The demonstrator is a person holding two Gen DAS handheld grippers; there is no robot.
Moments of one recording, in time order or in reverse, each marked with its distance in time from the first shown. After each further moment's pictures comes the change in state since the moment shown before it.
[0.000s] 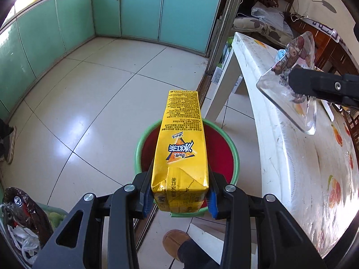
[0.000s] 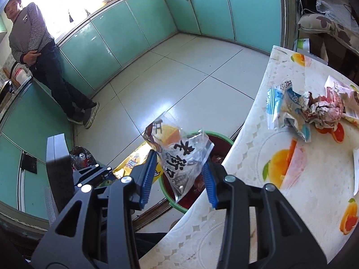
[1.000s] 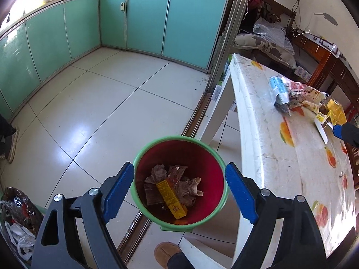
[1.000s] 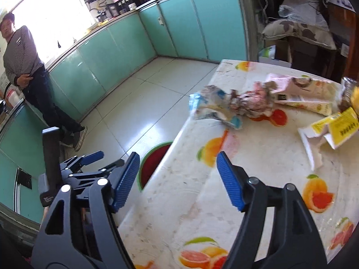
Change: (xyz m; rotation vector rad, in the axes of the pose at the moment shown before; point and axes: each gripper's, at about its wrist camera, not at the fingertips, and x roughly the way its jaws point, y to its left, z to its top) left arm -0.031 -0.025 0.018 -0.036 -0.112 0.006; right arm -0.103 -0.087 -0.053 0.144 -0.199 -0.123
